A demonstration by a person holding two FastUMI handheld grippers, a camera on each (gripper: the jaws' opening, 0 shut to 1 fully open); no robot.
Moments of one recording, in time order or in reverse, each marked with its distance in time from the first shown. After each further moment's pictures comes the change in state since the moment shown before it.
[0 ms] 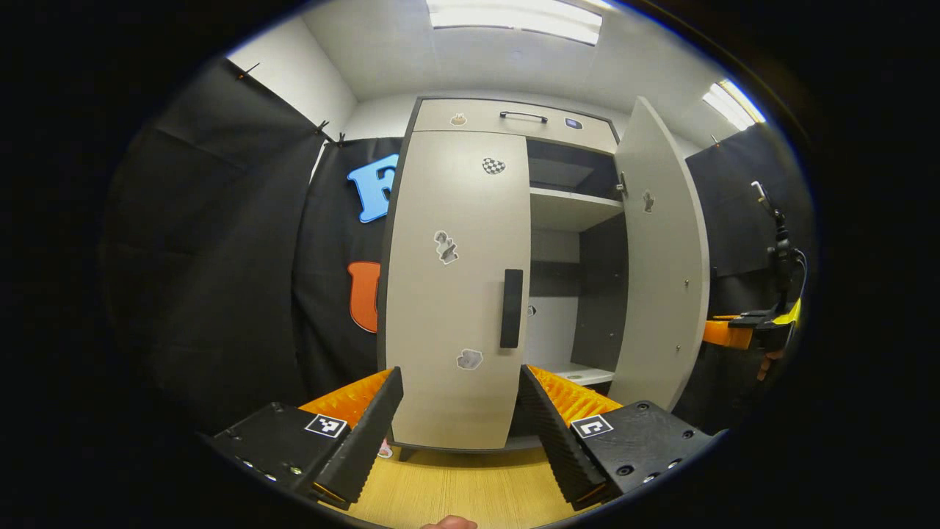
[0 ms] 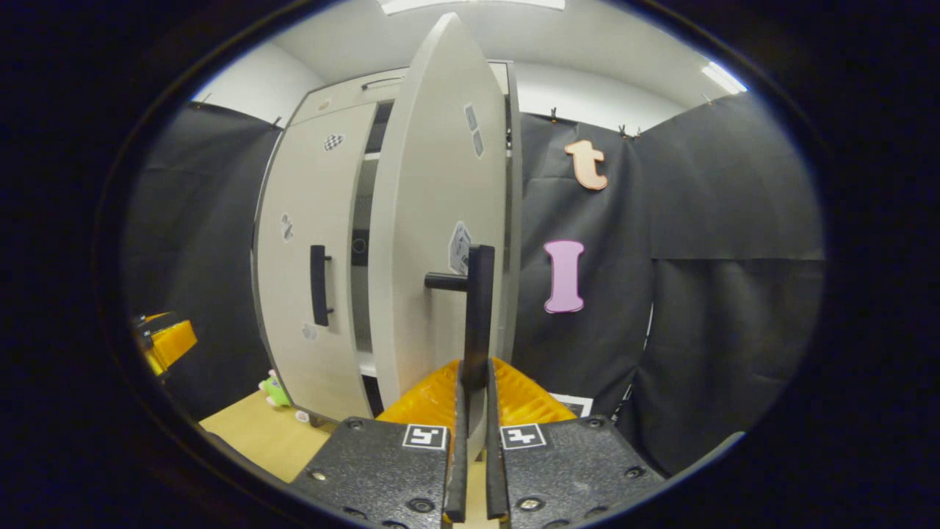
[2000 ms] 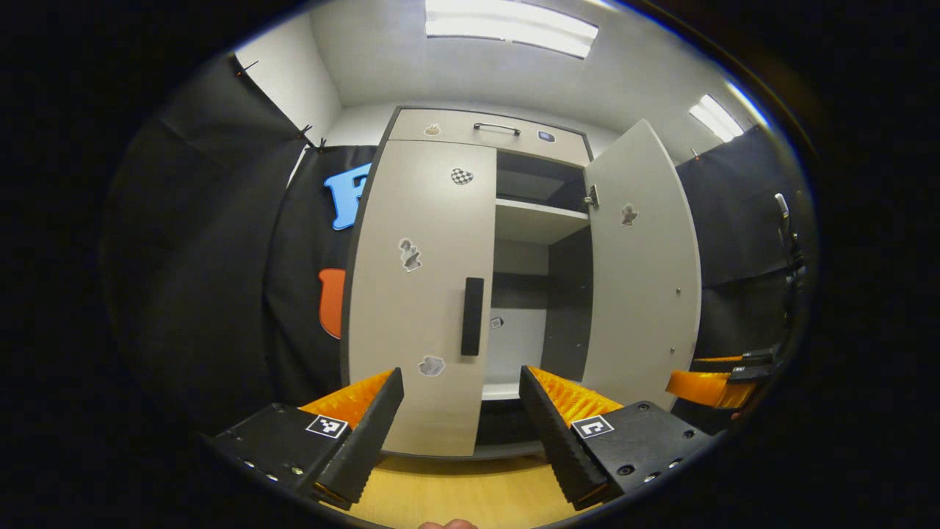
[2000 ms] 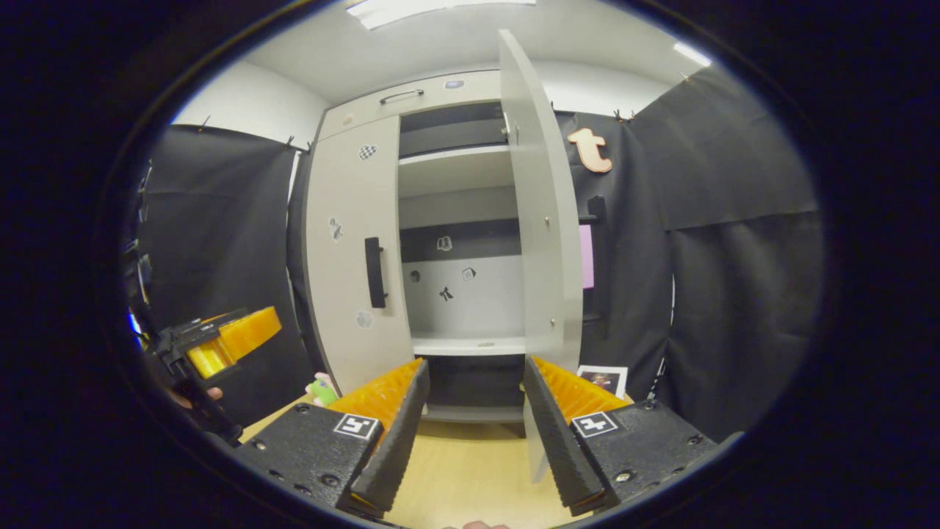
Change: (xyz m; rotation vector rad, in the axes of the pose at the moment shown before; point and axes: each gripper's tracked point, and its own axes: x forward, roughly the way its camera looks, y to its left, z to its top) left arm 0.006 -0.054 0.004 -0.072 -0.075 -0.165; right arm -0.071 0.062 -0.049 0.108 0.008 0.142
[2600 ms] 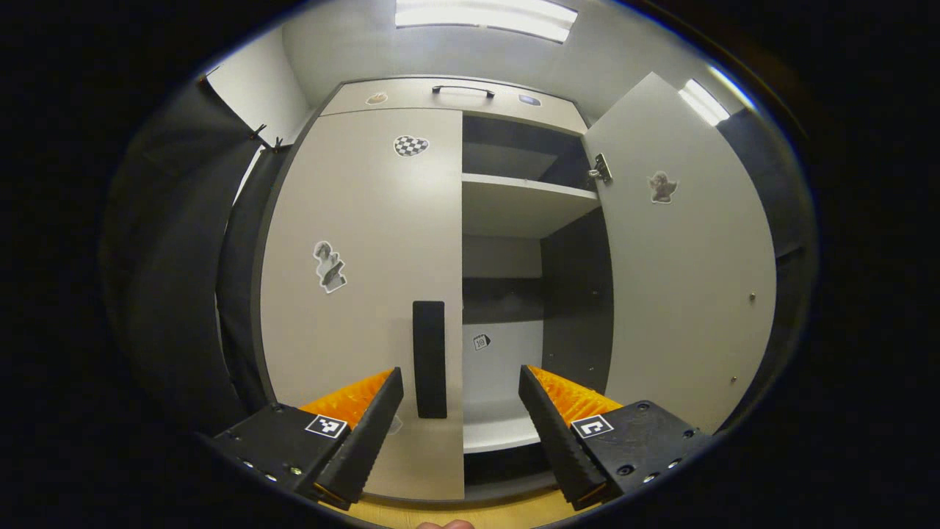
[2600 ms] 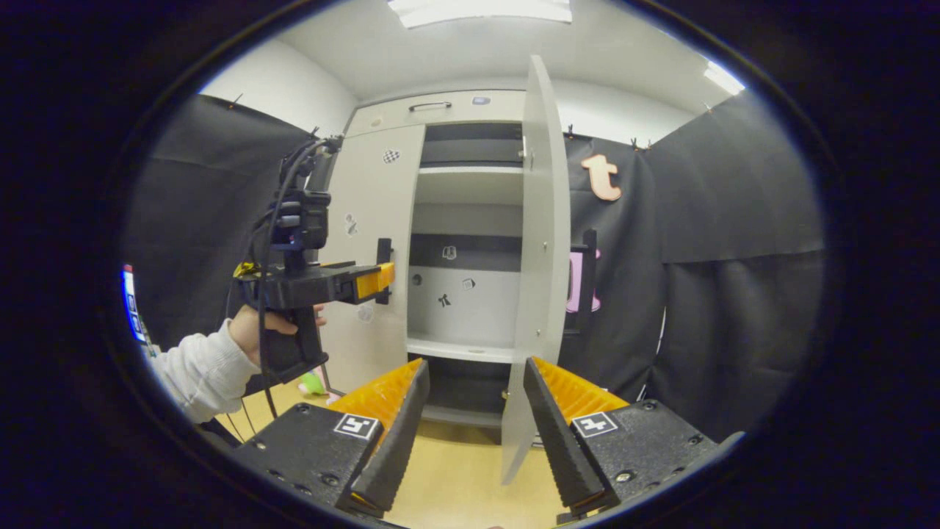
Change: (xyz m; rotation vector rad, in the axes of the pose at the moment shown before) left arm 0.166 -0.010 0.003 0.123 0.016 0.008; right arm -0.032 -0.019 0.005 -0.117 -0.063 -0.030
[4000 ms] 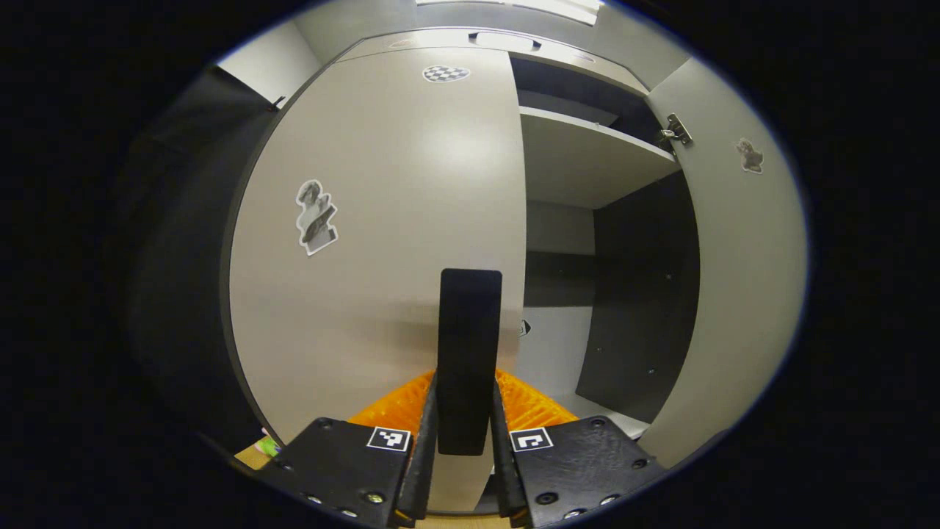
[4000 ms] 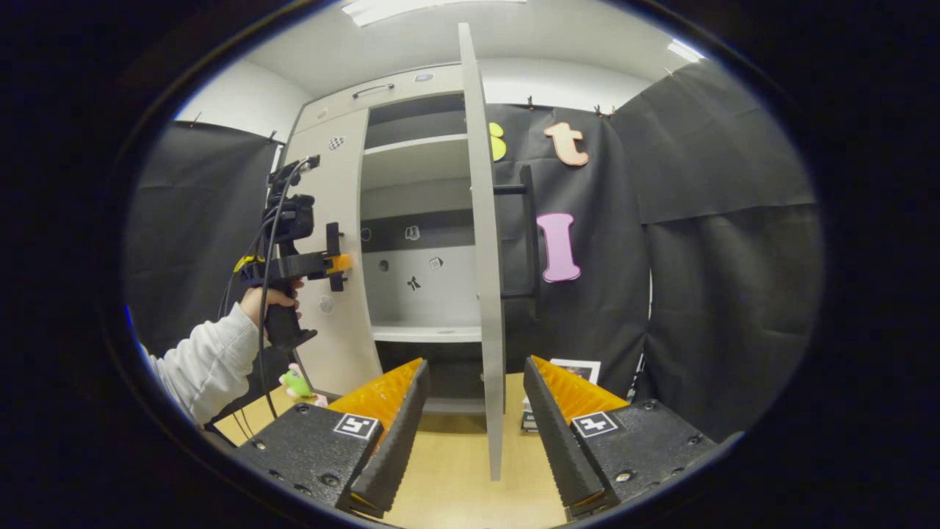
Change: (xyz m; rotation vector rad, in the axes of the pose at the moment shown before) left arm 0.073 0.036 -0.036 -0.059 0.105 0.095; right arm 0.033 -0.043 -0.037 0.130 0.072 -0.047
